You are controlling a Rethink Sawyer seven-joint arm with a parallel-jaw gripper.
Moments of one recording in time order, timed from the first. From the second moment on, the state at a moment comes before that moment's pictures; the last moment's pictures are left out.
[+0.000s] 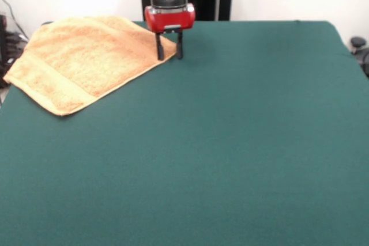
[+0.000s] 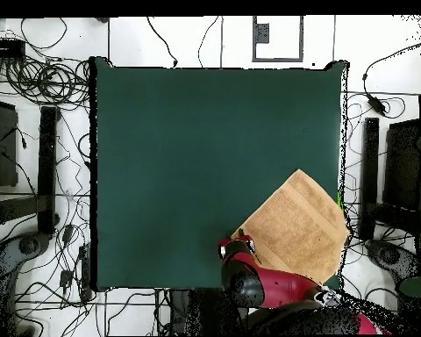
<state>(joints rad) -0.53 -0.42 0.01 2.10 -0.43 -0.33 1.38</state>
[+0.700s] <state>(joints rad) -0.53 -0.41 0.00 2.10 -0.43 -0.37 1.38</state>
